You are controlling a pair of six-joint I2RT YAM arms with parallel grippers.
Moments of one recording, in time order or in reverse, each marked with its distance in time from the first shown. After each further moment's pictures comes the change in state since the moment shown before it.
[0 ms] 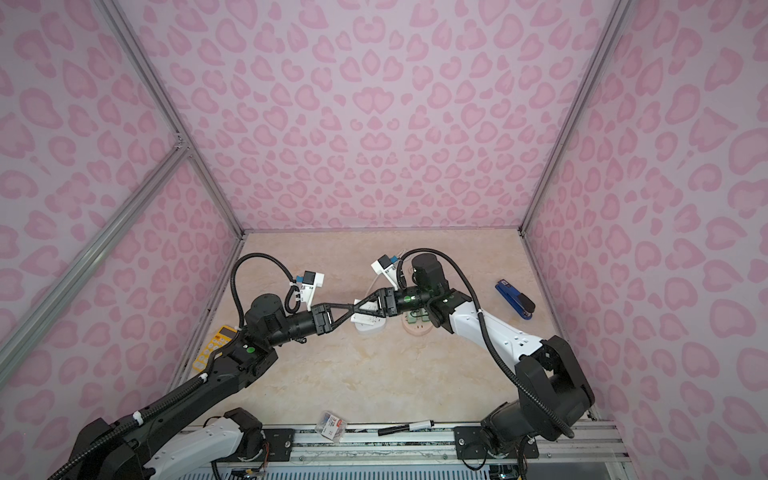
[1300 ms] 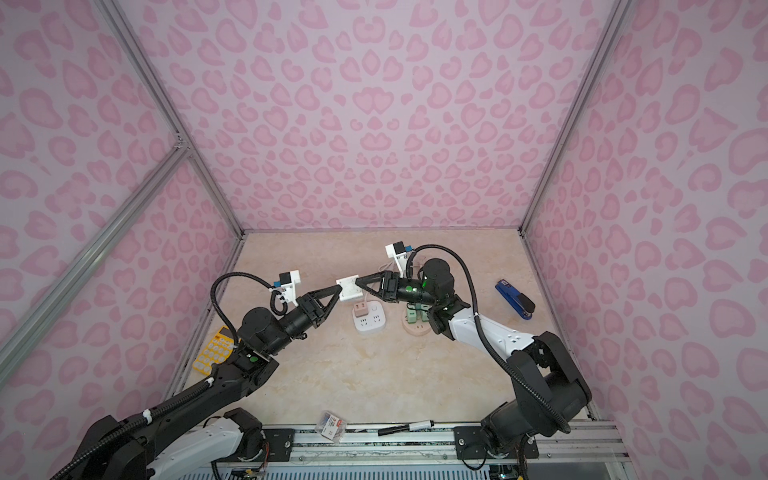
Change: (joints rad) left arm -0.001 -0.005 -0.127 0.335 -0.310 -0.332; right arm -0.005 0.043 -0.118 0.603 0.163 0.462
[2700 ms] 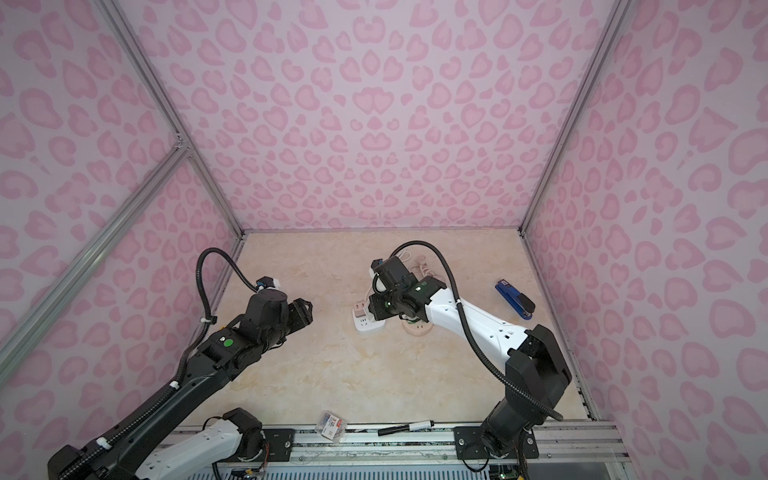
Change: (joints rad) left arm 0.012 -0.064 0.342 -1.228 -0.552 0.447; right arm 0.207 0.119 0.444 -1.318 0.798 -0.760
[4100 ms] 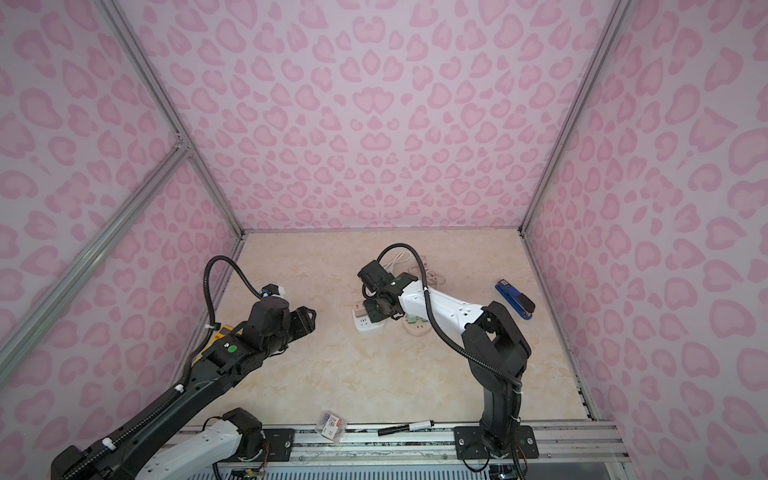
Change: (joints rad) left arm 0.000 -0.023 -0.078 0.055 0.054 0.008; right arm 0.011 0.233 0.120 -0.046 0.125 -0.059
